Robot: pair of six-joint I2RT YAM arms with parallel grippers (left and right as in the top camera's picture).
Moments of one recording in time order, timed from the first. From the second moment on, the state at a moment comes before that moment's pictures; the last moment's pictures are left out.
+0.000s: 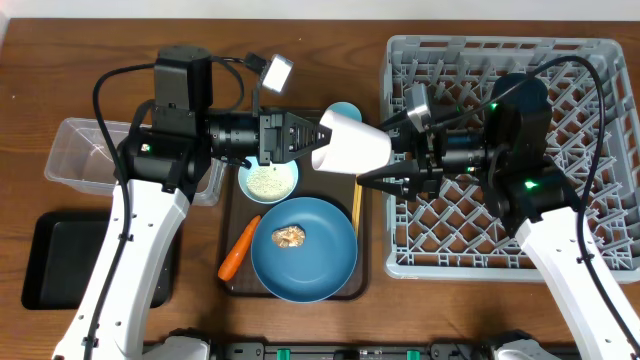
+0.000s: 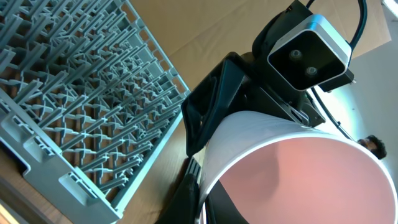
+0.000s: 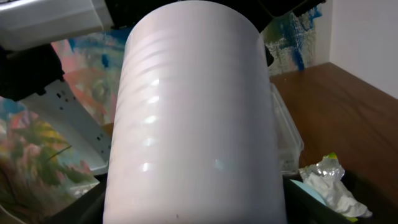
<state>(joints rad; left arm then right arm) -0.18 1.38 1.33 -0.60 1.28 -0.35 0.26 1.29 1.09 -0.09 -1.32 -0.01</state>
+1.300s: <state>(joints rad) -0.13 1.33 1.33 -0.48 1.30 -0.41 -0.42 1.25 1.09 -0.77 -0.63 0.28</state>
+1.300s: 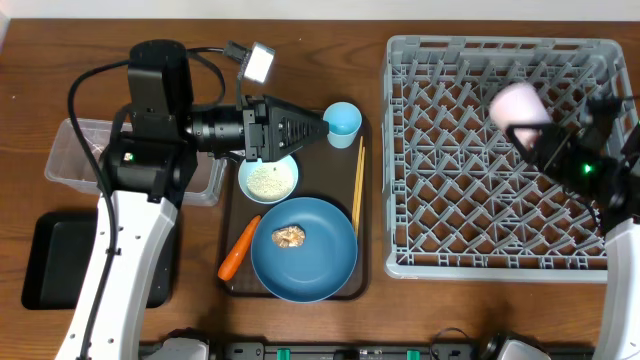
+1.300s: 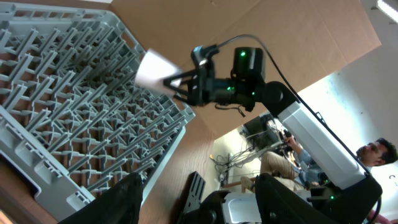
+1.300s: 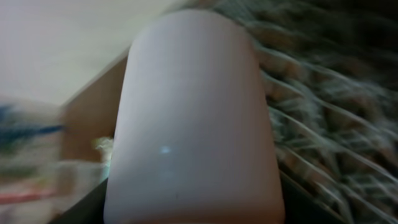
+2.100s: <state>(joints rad) -0.13 1.33 1.33 -0.48 1.30 -0.41 -0.43 1.32 1.12 -1.12 -0.10 0.30</state>
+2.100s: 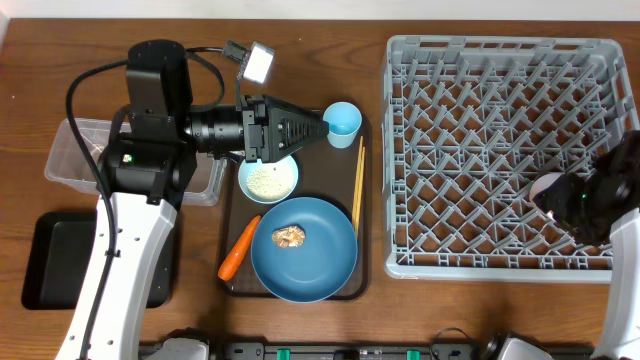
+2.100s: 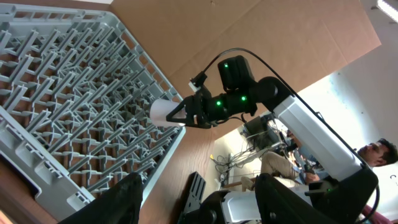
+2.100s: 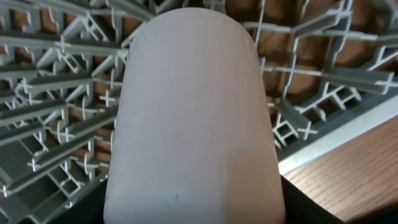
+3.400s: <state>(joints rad) -0.13 1.33 1.33 -0.48 1.25 -0.41 -0.43 1.41 1.10 -1.13 -0.16 0.25</state>
